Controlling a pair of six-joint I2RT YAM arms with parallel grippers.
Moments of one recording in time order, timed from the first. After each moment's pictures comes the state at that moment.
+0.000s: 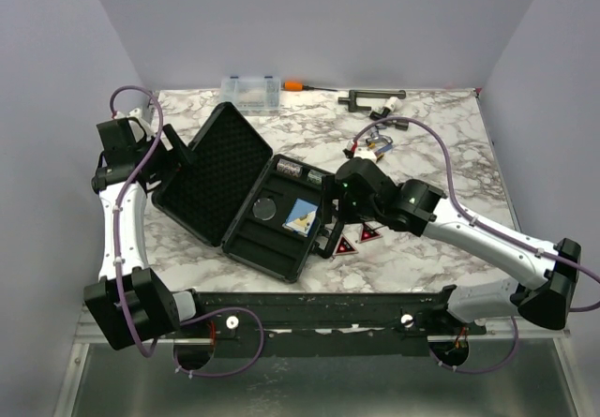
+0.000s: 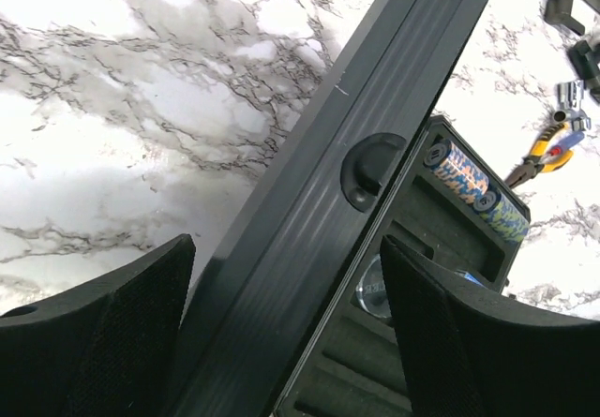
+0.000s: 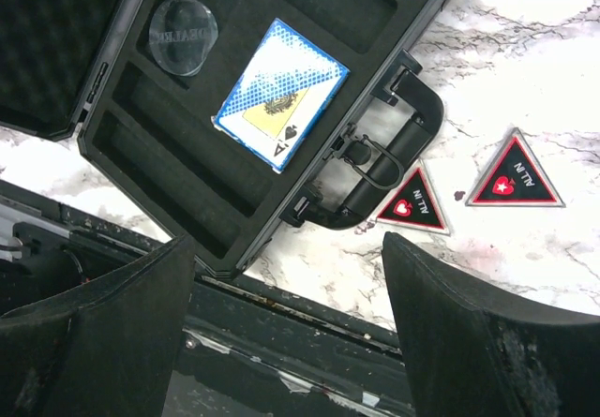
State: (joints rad) left arm 0.31 1.23 1.13 -0.60 0.44 -0.26; right arm 0.98 1.30 1.24 -0.77 0.28 0.76
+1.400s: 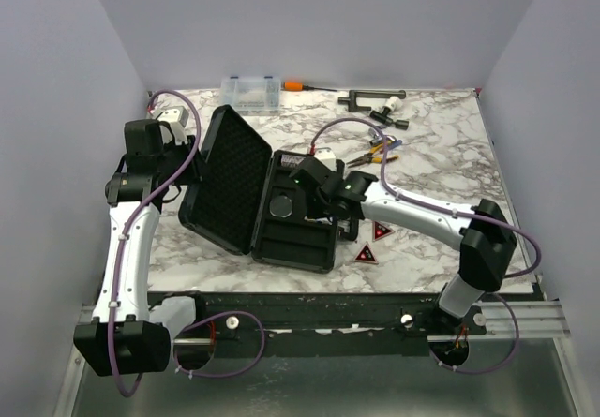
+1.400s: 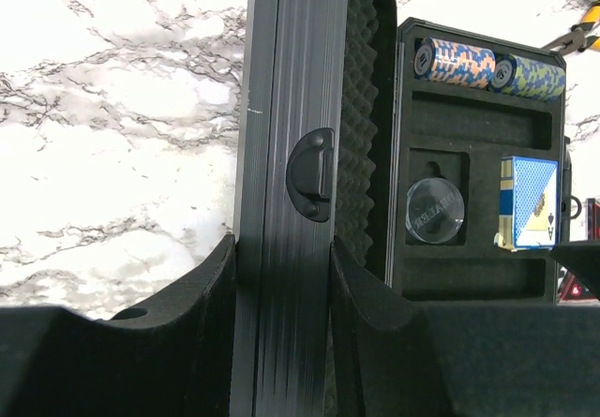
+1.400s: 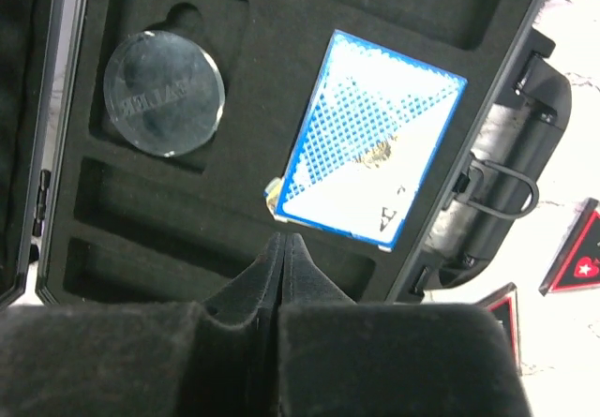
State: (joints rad) left arm 0.06 1.07 1.17 -0.75 0.29 -0.09; right arm 0.98 1.65 1.32 -0.67 0.35 0.71
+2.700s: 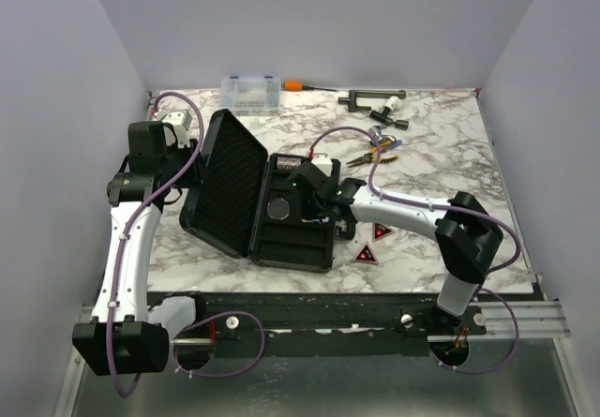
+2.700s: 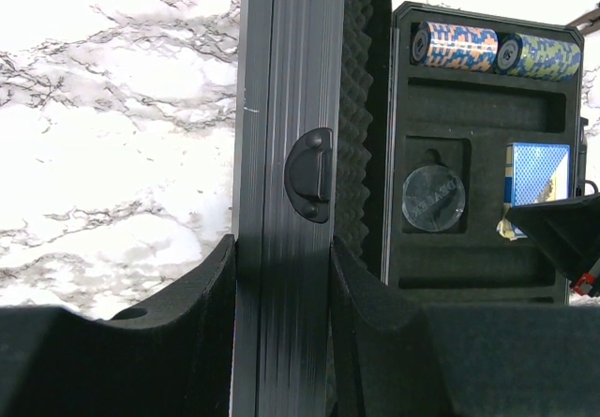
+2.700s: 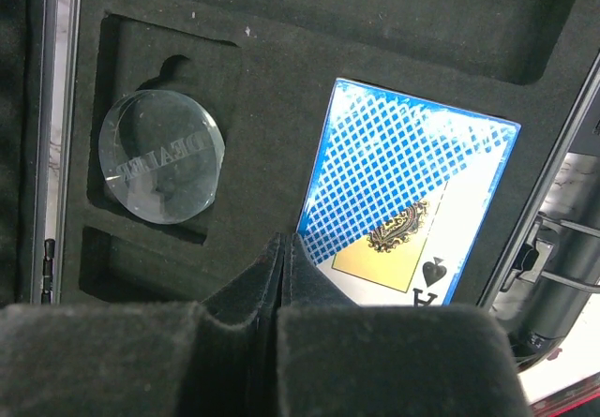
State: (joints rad) left arm 0.05 1.08 1.17 -0.79 0.26 -0.07; right arm 0.94 1.78 1.24 -0.41 0.30 0.76
